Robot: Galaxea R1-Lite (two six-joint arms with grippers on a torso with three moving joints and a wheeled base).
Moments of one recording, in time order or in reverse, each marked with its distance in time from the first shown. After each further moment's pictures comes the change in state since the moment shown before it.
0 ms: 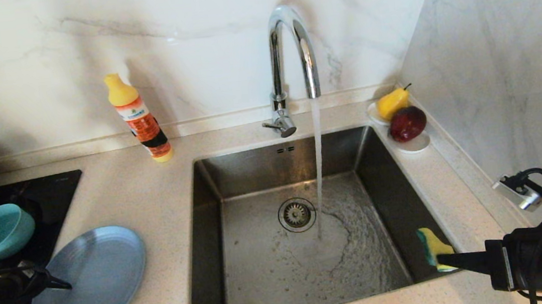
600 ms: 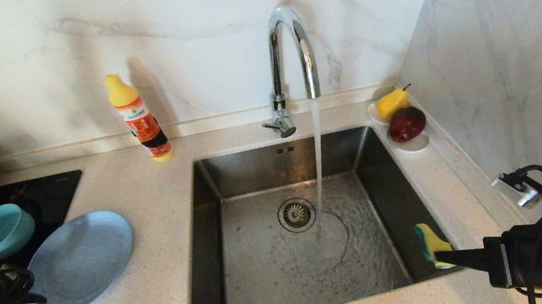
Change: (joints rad) left arm 0.089 0.009 -0.024 0.002 0.006 0.015; right arm 0.002 0.003 -0.011 -0.001 0.001 0.000
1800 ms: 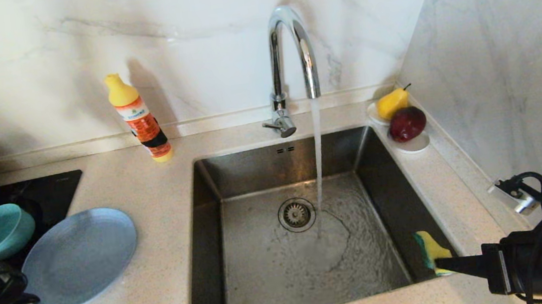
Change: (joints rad) left arm -0.007 -0.086 0.059 -0.033 -0.032 0.099; right arm 0.008 0.012 0.017 0.000 0.001 -0.001
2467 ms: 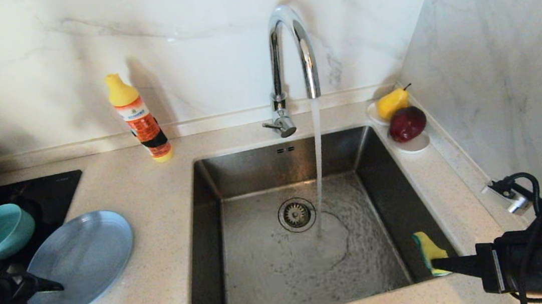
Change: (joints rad) left arm -0.003 0.075 0.004 -0.042 -0.068 0.021; right arm 0.003 0.025 -0.008 -0.002 0.000 -0.001
